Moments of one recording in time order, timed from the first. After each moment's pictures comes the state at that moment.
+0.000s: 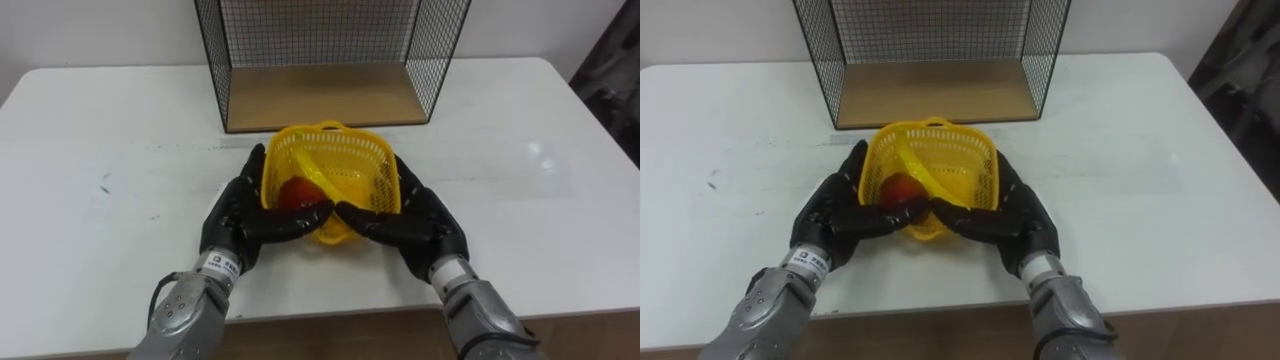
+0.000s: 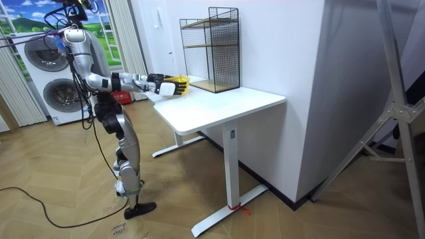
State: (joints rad) left arm 0.03 0.14 -0.23 0.13 -0.52 0.04 -0.01; right arm 0.02 -0.18 0.21 0.19 0.61 0.02 0.04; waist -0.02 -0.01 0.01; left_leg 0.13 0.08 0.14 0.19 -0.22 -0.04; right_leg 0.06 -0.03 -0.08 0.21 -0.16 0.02
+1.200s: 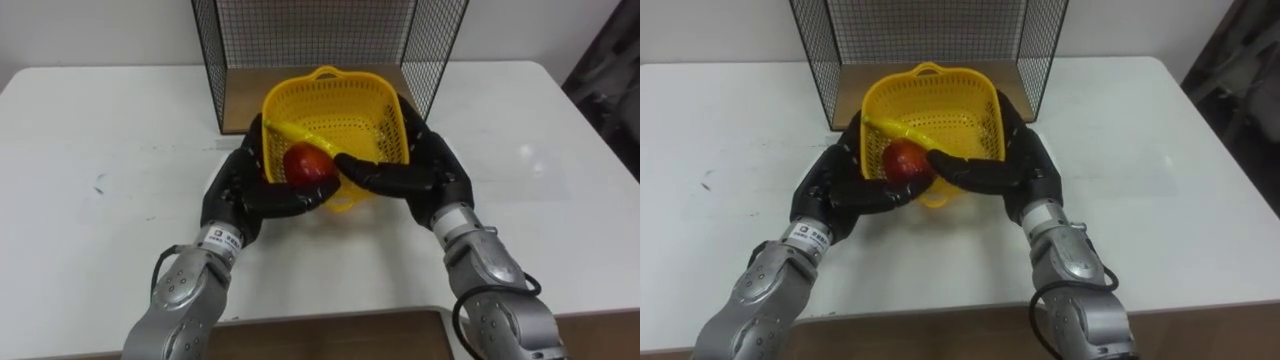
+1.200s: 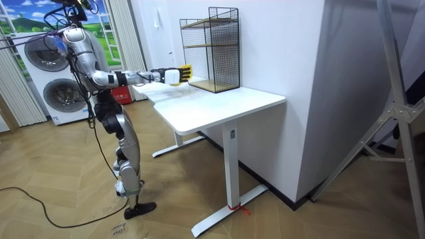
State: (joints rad) left arm -0.06 0.14 -0.20 0.13 -0.51 0.03 -0.01; right arm -0.12 -0.19 0.16 0.17 0.51 0.02 0.03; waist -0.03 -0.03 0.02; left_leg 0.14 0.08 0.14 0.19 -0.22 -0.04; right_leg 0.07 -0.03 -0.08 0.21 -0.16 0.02
